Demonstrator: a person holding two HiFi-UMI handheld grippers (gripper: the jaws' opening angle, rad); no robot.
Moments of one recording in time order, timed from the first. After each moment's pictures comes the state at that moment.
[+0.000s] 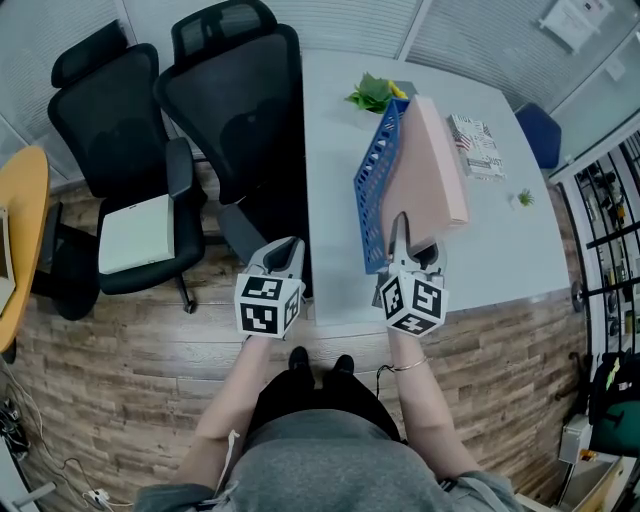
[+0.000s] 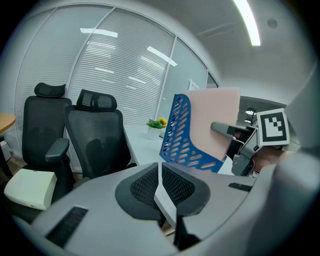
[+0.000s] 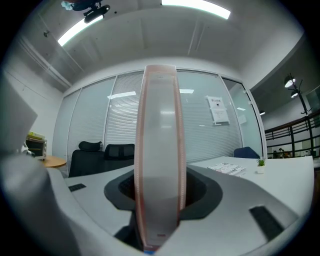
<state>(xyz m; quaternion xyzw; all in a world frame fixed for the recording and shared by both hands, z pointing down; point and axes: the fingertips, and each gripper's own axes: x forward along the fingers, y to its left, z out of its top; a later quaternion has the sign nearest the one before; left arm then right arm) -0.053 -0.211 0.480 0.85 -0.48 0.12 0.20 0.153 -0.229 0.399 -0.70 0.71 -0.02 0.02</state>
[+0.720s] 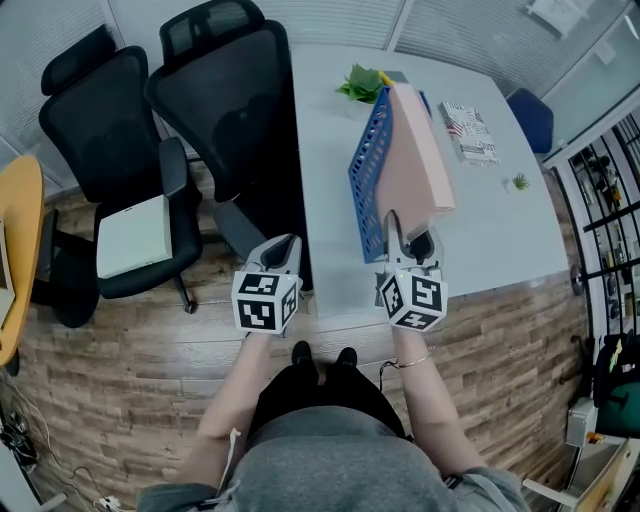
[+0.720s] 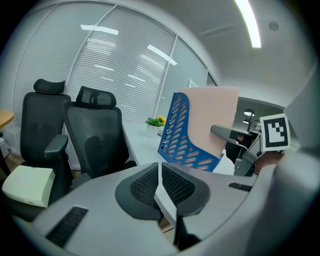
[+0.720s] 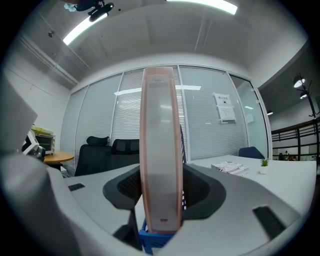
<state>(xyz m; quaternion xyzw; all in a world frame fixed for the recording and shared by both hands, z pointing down) -0.055 -0.203 0.486 0.85 -0.47 0.12 0.21 0.142 -0.214 0.410 -0.67 0.74 -0.02 -0.01</state>
